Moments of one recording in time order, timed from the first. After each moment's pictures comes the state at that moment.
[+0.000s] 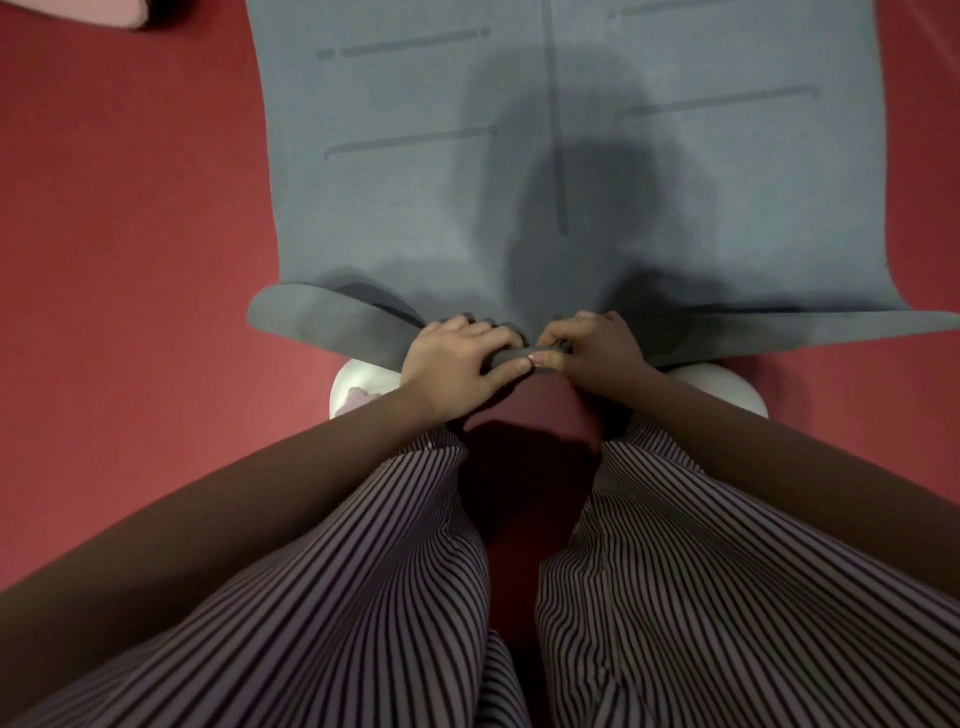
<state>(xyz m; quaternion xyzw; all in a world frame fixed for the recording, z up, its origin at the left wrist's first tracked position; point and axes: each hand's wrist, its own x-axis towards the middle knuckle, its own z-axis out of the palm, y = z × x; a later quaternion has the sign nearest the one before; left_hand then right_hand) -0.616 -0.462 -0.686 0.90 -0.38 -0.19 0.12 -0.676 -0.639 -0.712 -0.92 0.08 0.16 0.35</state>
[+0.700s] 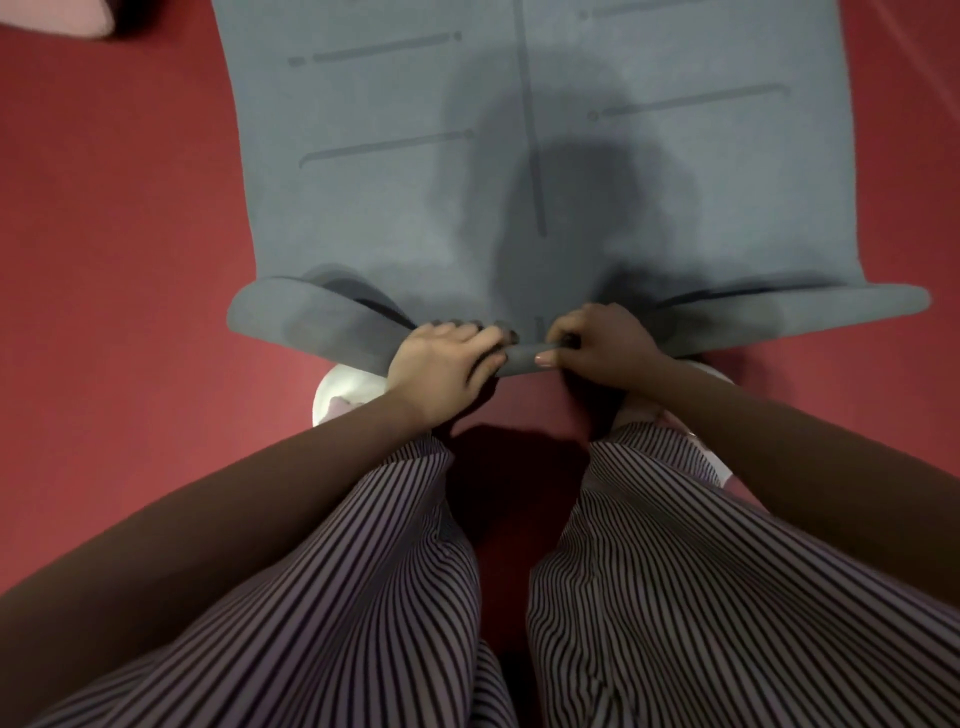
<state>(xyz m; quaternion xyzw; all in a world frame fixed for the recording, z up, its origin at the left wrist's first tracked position) -0.615 -0.463 -0.704 0.87 -0.47 -0.06 0.15 -0.677 -0.671 -0.709 -0.93 0.03 0.20 0.32</state>
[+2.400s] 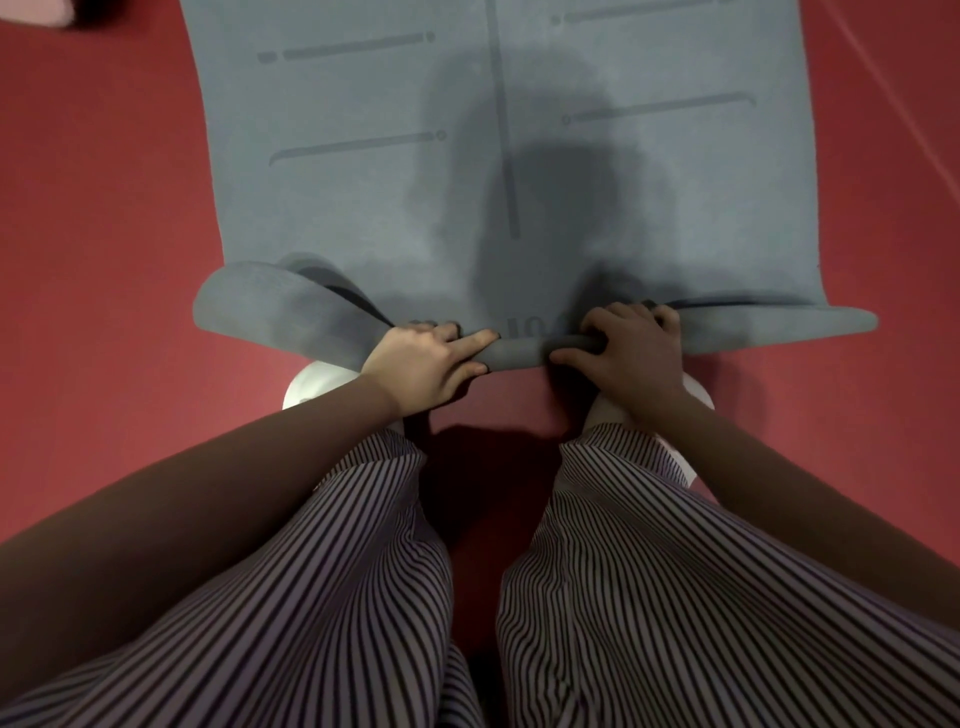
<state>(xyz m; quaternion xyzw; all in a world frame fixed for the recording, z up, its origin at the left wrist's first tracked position) -0.604 -0.464 -0.724 0.84 -0.53 -0.04 0.11 -0.714 -0.689 -0.698 -0.96 0.17 0.10 0.20</state>
